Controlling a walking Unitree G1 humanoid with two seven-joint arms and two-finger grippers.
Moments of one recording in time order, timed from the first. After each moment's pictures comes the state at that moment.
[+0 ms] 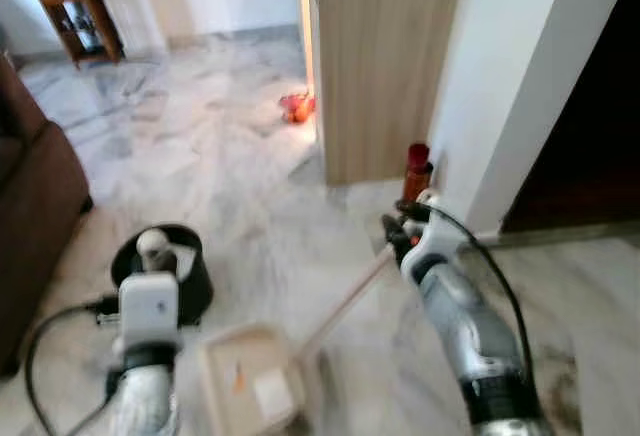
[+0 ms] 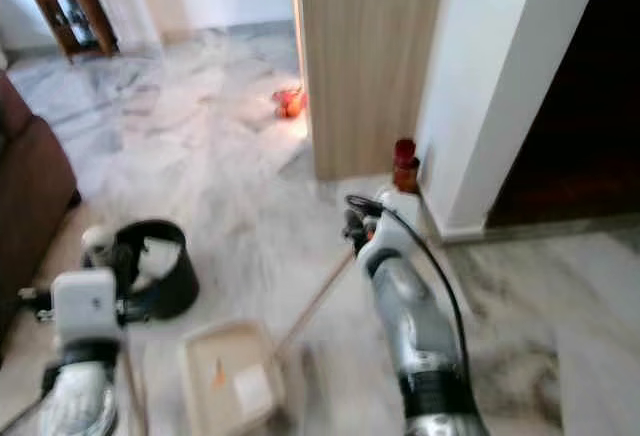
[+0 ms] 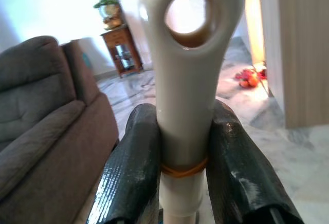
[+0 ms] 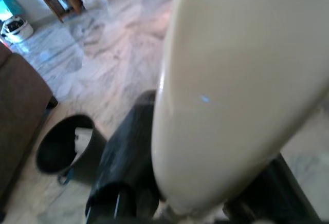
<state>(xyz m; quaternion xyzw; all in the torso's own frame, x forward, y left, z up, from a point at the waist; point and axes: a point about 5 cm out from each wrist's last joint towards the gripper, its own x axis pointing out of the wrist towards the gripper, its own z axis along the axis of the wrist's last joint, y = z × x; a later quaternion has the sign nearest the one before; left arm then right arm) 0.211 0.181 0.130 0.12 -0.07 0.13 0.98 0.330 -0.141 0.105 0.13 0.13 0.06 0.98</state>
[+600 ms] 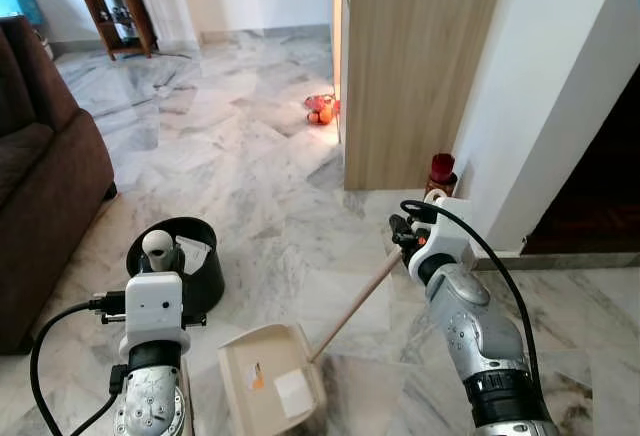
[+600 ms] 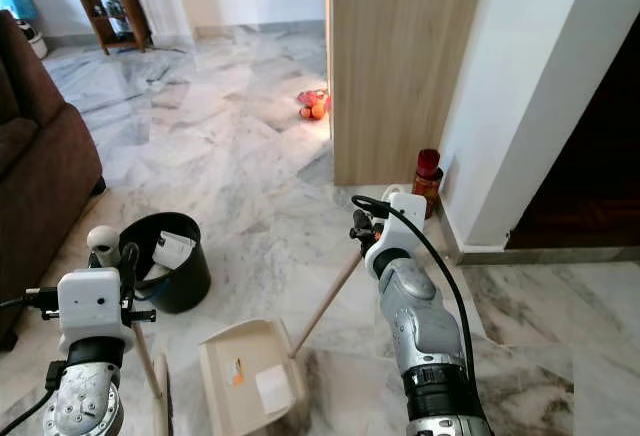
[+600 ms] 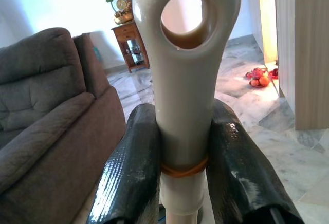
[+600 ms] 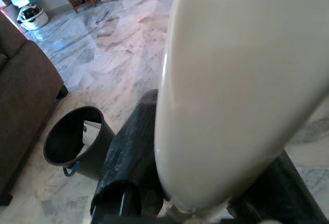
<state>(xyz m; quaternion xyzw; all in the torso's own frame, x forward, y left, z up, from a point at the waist) 0.211 0.182 0.130 0.12 -0.07 0.13 0.98 0.330 -0.134 0.107 0.13 0.13 0.07 0.98</state>
